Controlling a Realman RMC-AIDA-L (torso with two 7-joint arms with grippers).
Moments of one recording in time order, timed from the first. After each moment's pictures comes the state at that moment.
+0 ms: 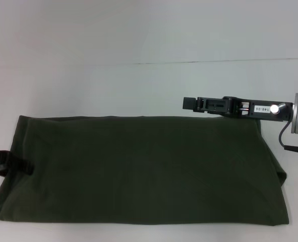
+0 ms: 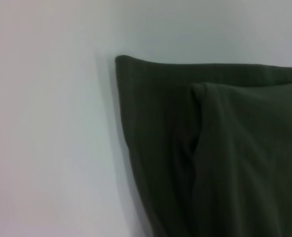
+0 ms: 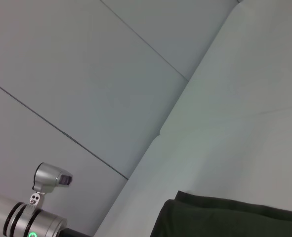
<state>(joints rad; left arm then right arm) -0.73 -1.91 0.58 0.65 2.79 1.44 -2.44 0.68 2.06 -0.59 -0.56 -2.01 -1.50 2.03</state>
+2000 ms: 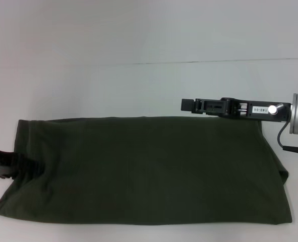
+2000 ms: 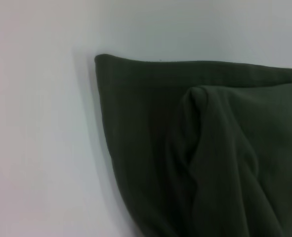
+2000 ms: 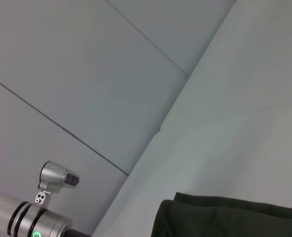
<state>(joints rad) -0.75 -1.90 0.58 0.58 2.75 1.42 -2.47 0.68 2.06 -0.61 -0.56 -2.01 -1.50 2.04</state>
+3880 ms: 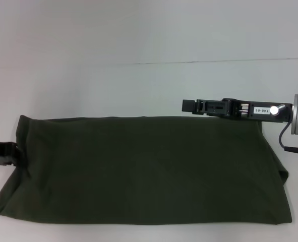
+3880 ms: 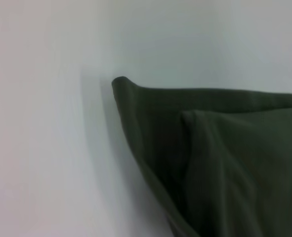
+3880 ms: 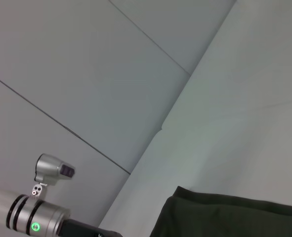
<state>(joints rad) -0.74 -1.91 0.56 0.65 2.75 1.44 -2.46 0.68 2.06 -0.61 -0.56 -2.01 -1.51 2.04</state>
